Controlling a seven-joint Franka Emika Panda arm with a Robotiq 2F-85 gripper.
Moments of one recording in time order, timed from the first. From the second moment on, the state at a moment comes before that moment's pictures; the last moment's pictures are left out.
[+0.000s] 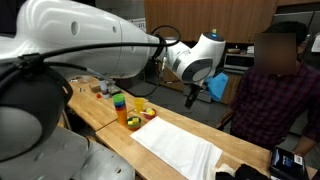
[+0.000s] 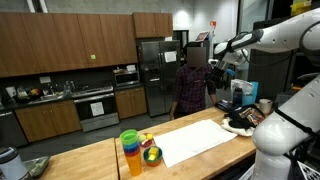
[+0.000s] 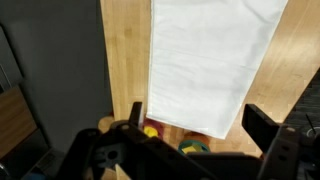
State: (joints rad) arm 0.01 -0.51 -0.46 -2.37 0.15 2.13 -1.98
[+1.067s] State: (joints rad) arm 0.02 -0.53 -0.43 -2.39 0.23 1.92 -2.55
